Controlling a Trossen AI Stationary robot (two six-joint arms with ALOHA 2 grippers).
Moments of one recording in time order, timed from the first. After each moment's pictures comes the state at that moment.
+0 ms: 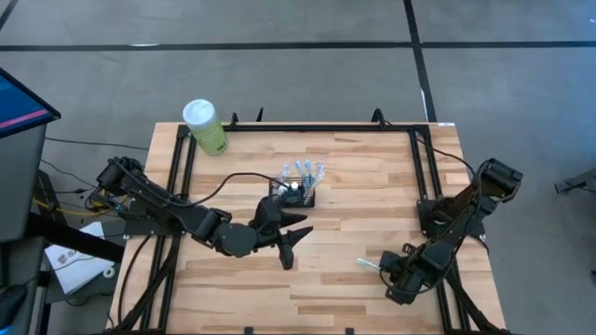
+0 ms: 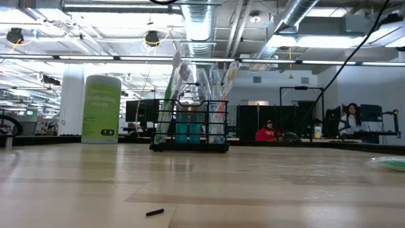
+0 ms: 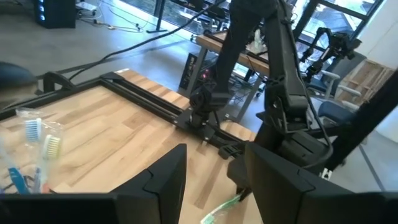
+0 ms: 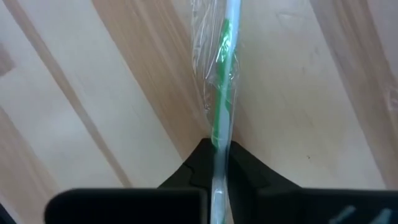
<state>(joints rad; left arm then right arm) -0.49 1.55 1.28 0.02 -0.81 -0.54 0.89 1.55 0.71 -0.56 0.09 1.39</state>
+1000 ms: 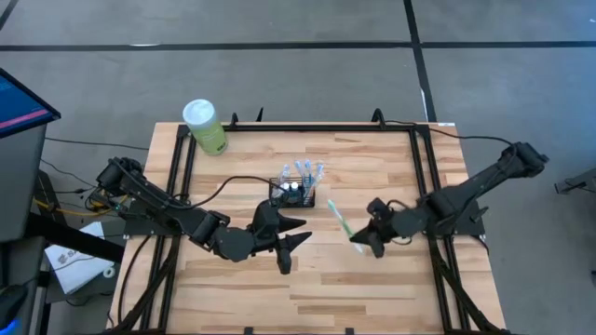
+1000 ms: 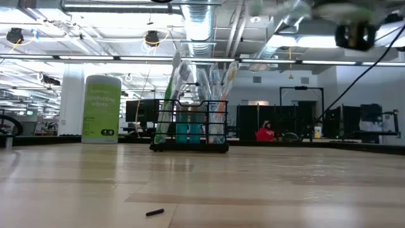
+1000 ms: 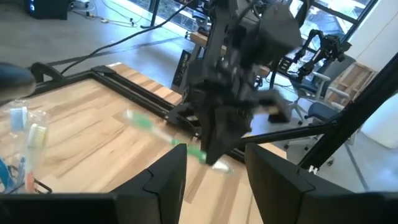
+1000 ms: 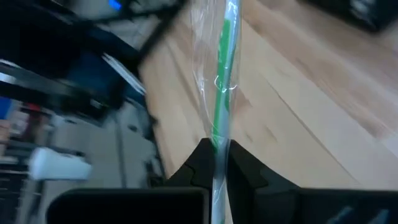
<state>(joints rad) -0.51 1.55 1.28 0.02 -0.81 -0.57 0.50 1.05 0.73 -0.26 0.28 1.11</state>
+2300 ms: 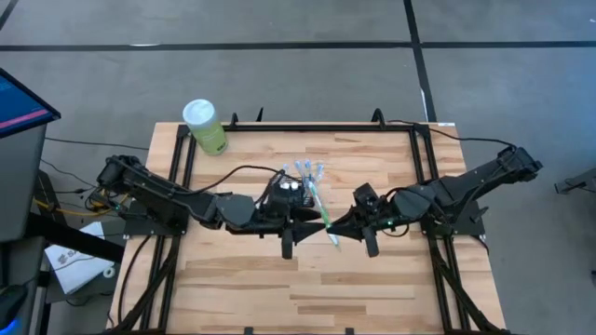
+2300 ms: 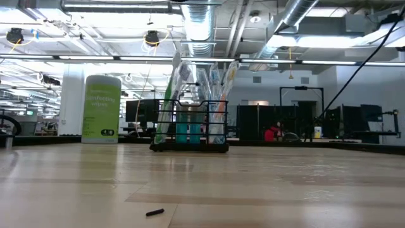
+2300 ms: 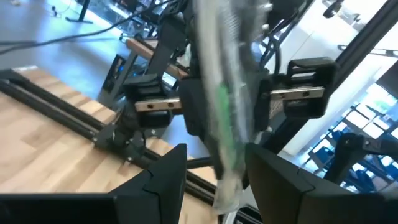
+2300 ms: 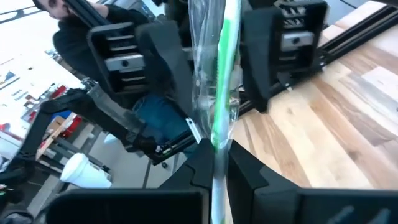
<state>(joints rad) -0.35 1.54 1.28 0.25 -0.41 -0.58 0.43 1.23 1.14 -0.12 0.24 0.75</state>
